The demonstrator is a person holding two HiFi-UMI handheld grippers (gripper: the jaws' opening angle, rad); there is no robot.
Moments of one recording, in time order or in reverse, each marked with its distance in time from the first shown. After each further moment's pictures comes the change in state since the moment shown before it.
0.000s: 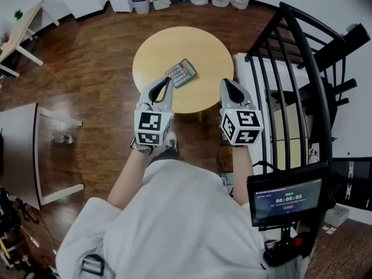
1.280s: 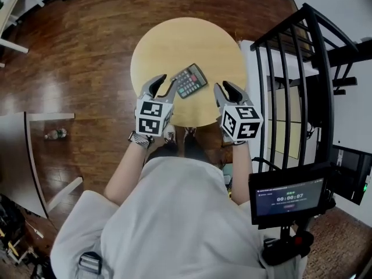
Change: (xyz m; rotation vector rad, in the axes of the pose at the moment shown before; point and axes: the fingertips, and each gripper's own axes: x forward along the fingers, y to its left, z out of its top) left arm 0.084 0.084 -0.109 -0.209 0.317 -0.118; right arm 0.125 0.021 -0.062 0.086 0.354 0.045
